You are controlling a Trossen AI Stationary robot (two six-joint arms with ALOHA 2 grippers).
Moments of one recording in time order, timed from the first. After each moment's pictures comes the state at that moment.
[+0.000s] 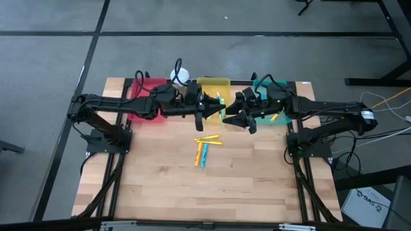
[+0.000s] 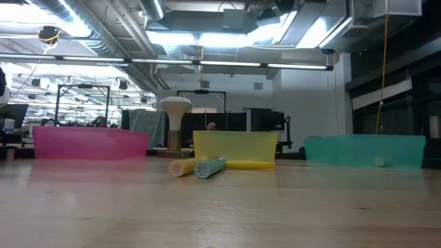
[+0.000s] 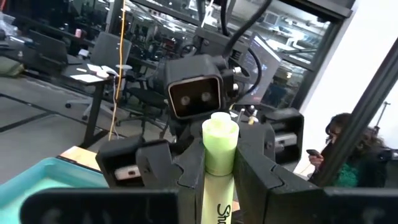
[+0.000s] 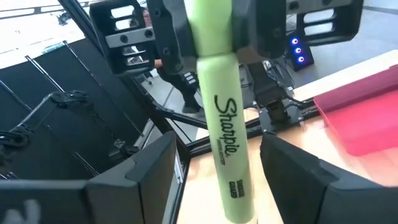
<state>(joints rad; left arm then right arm) 0.03 1.45 1.31 0.26 -0.07 -0.35 -0.11 1.14 1.06 0.06 -0.31 0.49</state>
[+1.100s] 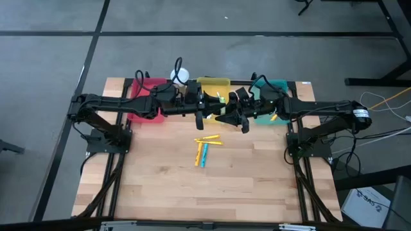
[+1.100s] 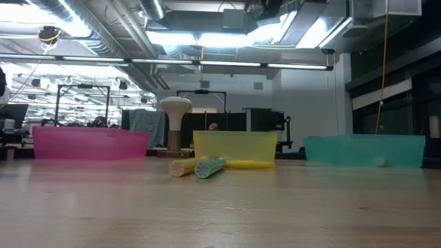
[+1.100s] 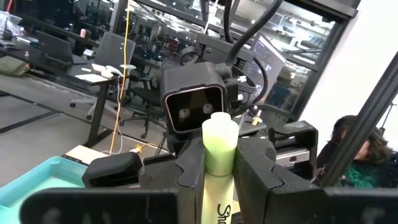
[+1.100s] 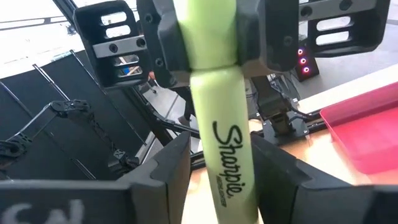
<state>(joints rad) 0.04 1.45 1.31 0.26 -0.07 -0.36 -0.11 1.22 1.06 0.20 -0.31 0.51</state>
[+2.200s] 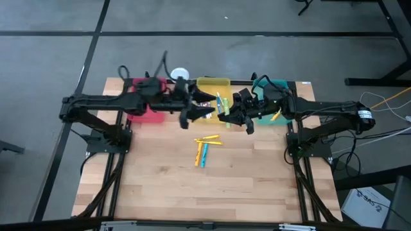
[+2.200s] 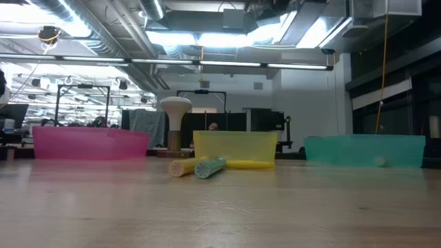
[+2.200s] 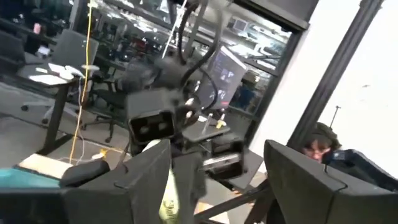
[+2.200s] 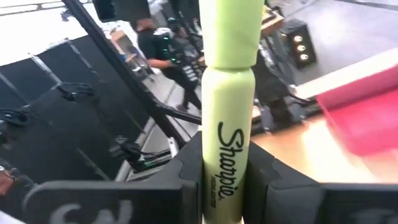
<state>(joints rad) 0.05 1.34 1.31 0.20 0.07 -0.40 -0.11 1.17 1.06 0.09 -0.33 0.49</state>
